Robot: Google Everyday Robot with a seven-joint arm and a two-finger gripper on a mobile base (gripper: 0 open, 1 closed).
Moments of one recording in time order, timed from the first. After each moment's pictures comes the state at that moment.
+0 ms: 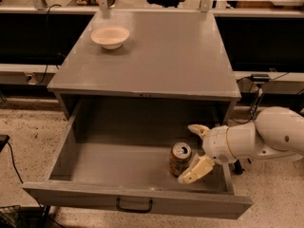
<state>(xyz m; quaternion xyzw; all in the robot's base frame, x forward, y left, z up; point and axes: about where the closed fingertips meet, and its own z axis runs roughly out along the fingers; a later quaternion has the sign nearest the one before) 0.462 -0.100 0.699 -0.54 0.72 0.25 0.35</state>
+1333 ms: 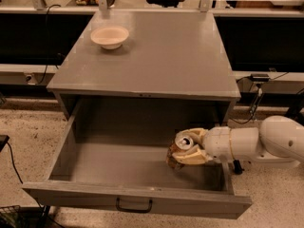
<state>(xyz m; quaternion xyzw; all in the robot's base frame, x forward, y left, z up) 0.478 -0.092 0.700 -0.52 0.68 0.30 0.43</state>
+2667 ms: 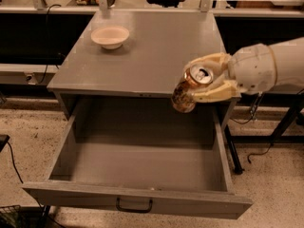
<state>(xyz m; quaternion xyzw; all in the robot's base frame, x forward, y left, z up) 0.488 -0.101 0.932 -0.63 0.53 0.31 0.48</state>
